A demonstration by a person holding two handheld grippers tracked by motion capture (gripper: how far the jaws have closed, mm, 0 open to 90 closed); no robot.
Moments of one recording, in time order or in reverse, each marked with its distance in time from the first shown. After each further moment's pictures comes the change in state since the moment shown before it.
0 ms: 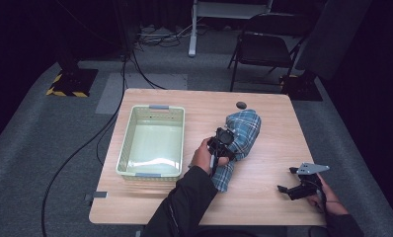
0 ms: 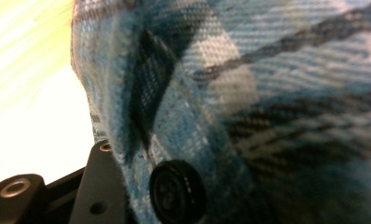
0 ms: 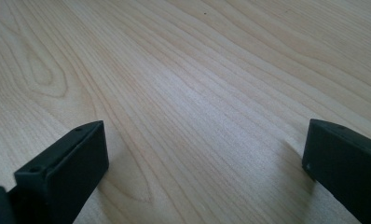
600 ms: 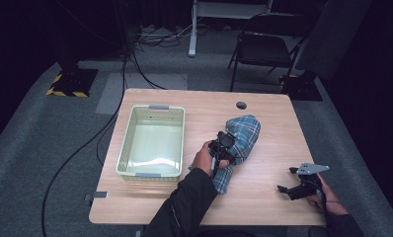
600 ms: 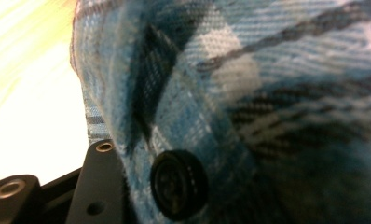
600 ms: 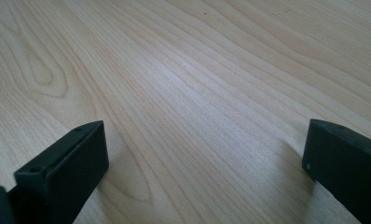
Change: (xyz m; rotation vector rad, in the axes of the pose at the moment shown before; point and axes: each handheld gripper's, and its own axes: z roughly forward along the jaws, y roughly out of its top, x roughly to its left) left arm -0.004 -0.005 0.019 0.042 0.012 0.011; right arm 0.000 0.000 0.000 0.000 -0.001 0.000
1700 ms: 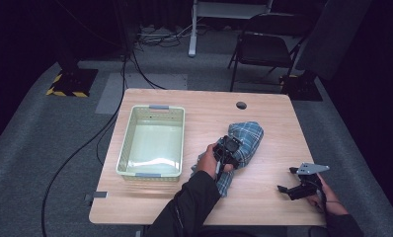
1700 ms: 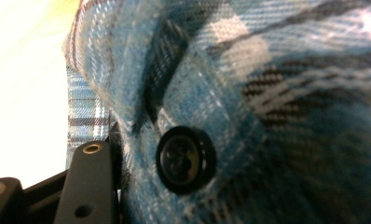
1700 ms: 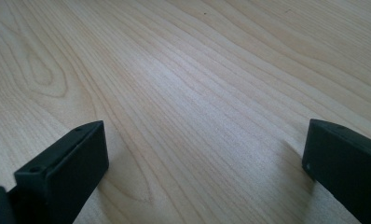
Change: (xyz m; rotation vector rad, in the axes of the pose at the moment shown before) left arm -0.014 0.001 0.015 0.031 0.040 0.032; right arm 0.000 0.000 0.000 0.000 0.000 0.000
